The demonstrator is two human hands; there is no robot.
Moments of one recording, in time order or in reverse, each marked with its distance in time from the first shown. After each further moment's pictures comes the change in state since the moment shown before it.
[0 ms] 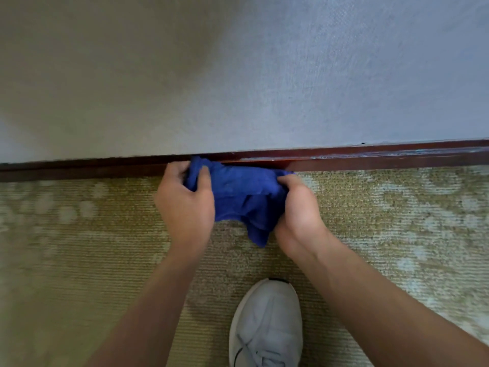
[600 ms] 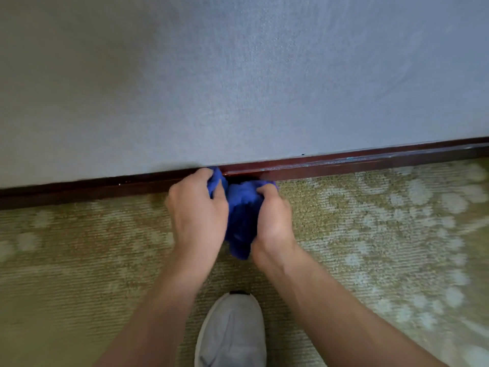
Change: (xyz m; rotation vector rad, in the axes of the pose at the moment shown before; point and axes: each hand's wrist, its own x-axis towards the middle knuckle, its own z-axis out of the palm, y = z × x) left_hand -0.028 0.049 0.031 0.179 -0.219 0.312; right_hand -0.005 -0.017 -0.024 -0.024 0.144 -0.067
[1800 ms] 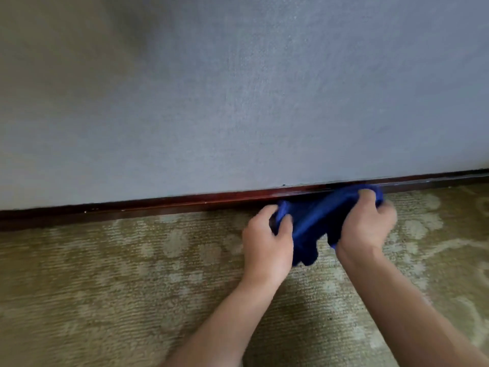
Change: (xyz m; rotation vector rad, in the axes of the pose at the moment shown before) left_hand -0.034 0.074 0.072 -0.642 -0.498 -0.314; right_hand 0.021 -0.109 -0.087 -0.105 0.585 -0.602
